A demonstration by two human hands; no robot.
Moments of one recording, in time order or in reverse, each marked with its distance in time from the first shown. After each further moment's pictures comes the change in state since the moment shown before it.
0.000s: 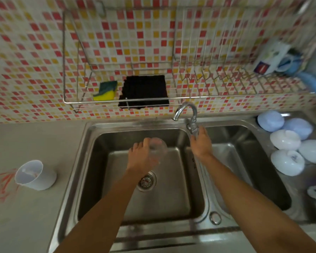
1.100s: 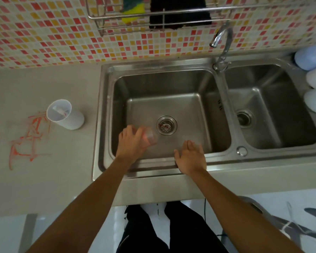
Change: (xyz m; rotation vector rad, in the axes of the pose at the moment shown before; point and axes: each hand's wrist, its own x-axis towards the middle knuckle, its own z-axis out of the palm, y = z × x) left_hand -0.142 -0.155 0.028 0.160 -0.070 0.054; right_hand -0.248 0.027 0.129 -0.733 -0.485 -0.100
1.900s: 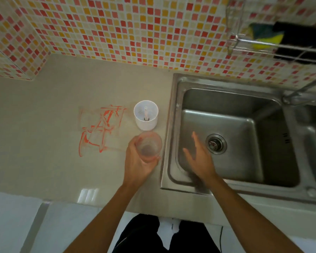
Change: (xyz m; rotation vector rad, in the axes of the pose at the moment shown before) left_hand -0.091 -0.181 -0.047 -0.958 0.436 -0.349; right_hand 0.025 -0.208 -0.019 0.582 0.175 -0.248
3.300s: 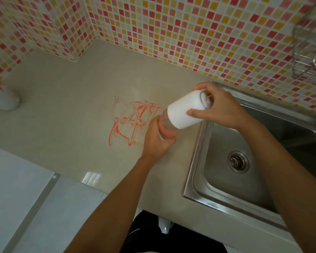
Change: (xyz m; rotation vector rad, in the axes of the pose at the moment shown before) left_hand 0.074 -0.008 -0.031 -0.061 0.098 -0.036; right_hand 0.093 -0.208 -0.074 -0.026 -0.301 -0.372
